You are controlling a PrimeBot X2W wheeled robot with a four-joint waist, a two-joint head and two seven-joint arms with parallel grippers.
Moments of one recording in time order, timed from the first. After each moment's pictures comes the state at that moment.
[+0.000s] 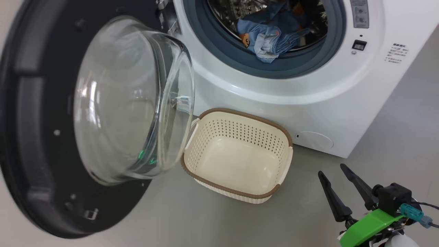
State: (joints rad) left arm -0.53 0.80 -0.04 0.15 -1.61 -0.12 1.00; right arm -0.13 -0.31 0.24 0.27 0.42 0.13 -0.25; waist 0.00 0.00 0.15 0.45
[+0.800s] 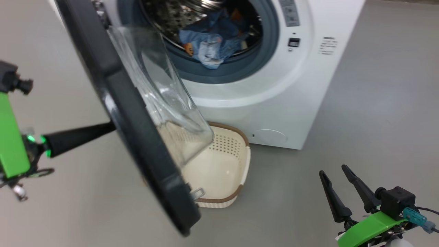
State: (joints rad) left arm -0.56 0.59 -0.17 -0.09 -1.59 -0.12 1.05; right arm -0.10 -0.26 0.19 0.24 0.41 0.13 -0.25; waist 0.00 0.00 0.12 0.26
